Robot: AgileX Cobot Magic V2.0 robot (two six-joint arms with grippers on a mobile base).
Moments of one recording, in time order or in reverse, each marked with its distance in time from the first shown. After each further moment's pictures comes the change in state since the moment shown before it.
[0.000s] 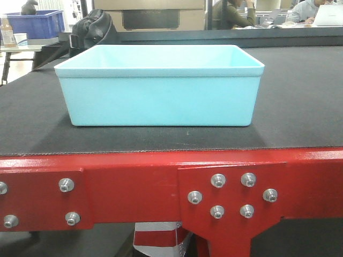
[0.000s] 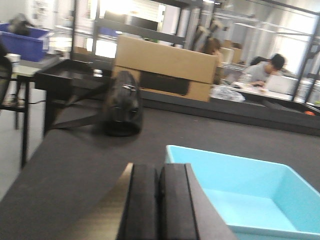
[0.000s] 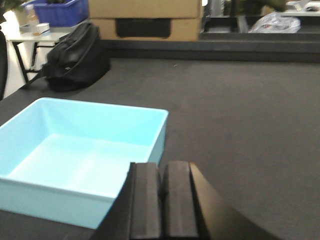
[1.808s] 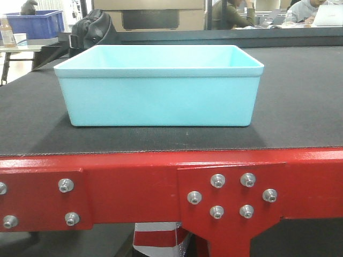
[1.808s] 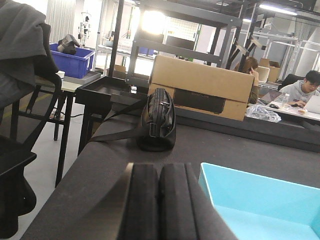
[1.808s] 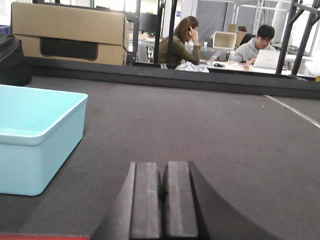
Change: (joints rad) left arm 0.123 -0.058 0.003 -0.004 0.021 0.000; right arm -0.290 -0.641 0.655 0.223 -0.243 -0.356
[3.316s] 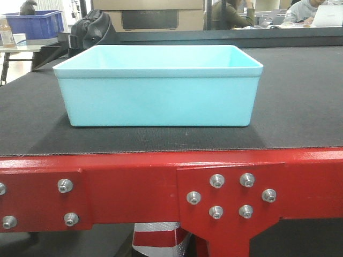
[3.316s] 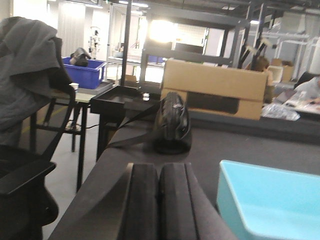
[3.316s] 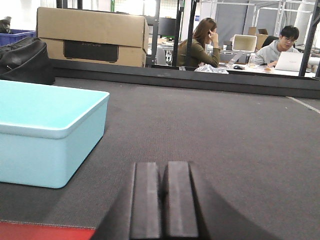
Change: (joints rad) left arm -0.007 -0.044 0.110 0.090 -0.097 0.000; right arm 0.069 -0.014 0.029 0.004 -0.017 0.007
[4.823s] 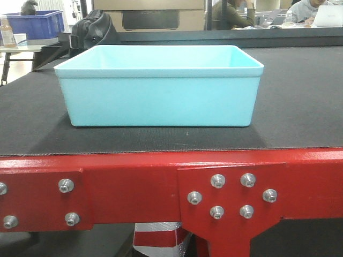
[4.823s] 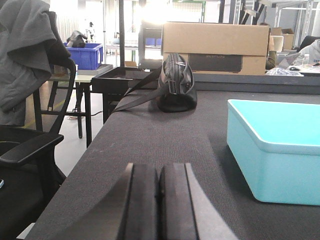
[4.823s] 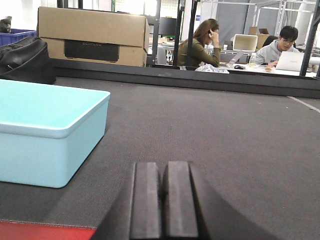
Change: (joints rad) left arm -0.044 -0.238 0.340 0.263 -0.066 -0.164; right arm 0.000 0.000 0.000 0.000 0.000 0.000
